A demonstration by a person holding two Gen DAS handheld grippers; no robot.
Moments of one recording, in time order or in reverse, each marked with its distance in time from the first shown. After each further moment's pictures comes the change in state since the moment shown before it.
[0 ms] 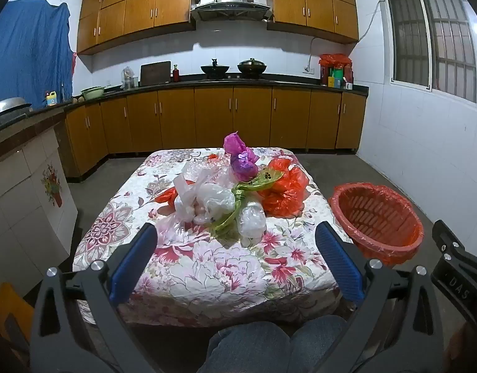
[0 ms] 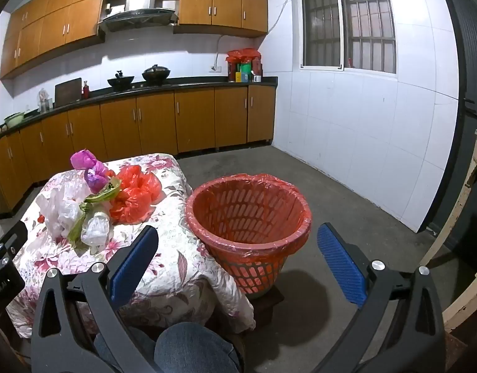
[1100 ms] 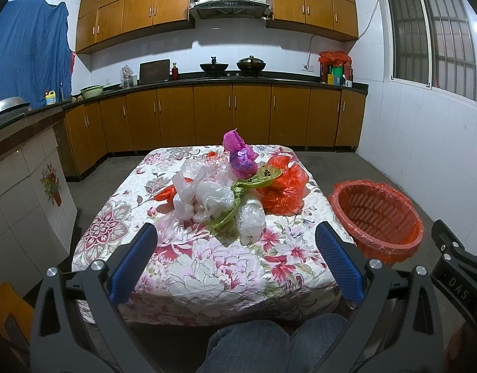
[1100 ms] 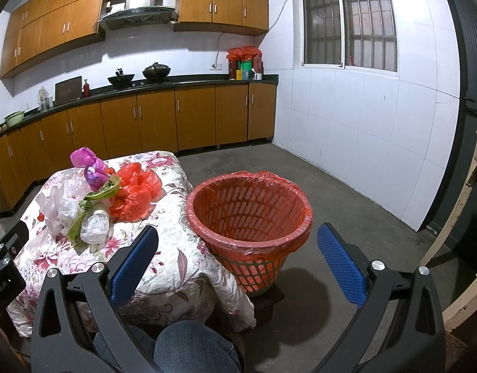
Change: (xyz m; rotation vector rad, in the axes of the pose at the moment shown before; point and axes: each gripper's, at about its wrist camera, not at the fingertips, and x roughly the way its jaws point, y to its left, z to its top) left arm 0.000 0.000 0.000 0.001 0.006 0.000; right arm 0.002 0.001 -0.001 0.003 0.008 0.002
